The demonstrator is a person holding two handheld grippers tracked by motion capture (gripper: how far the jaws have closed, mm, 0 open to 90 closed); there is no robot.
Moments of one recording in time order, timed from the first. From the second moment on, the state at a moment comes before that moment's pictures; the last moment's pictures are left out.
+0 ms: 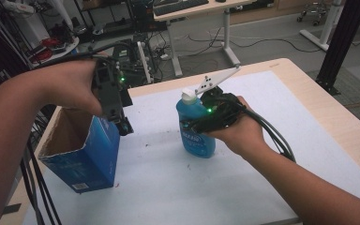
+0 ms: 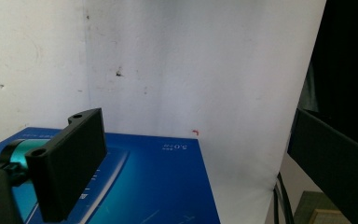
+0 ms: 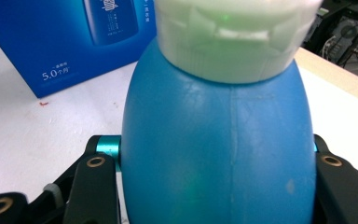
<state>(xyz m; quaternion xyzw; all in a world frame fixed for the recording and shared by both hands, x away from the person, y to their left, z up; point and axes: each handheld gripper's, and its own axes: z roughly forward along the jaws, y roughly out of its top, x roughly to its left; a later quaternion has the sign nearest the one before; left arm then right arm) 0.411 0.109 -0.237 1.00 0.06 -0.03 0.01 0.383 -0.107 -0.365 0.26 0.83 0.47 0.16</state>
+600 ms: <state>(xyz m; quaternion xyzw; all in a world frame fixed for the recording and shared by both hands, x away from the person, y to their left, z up) 0.411 0.106 -0.239 1.00 0.06 -0.03 0.01 0.378 -0.111 -0.349 0.09 0.86 0.50 0.06</state>
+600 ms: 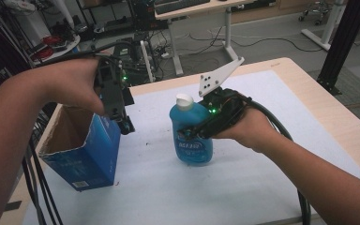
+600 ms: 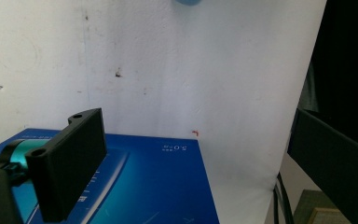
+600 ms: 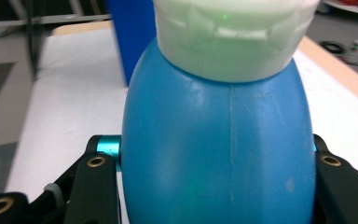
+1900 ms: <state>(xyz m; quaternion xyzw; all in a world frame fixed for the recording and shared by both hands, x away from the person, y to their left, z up) 0.410 0.112 -0.243 1.00 0.06 -0.04 0.01 0.361 -0.089 -0.368 -0.02 0.87 0.50 -0.02</state>
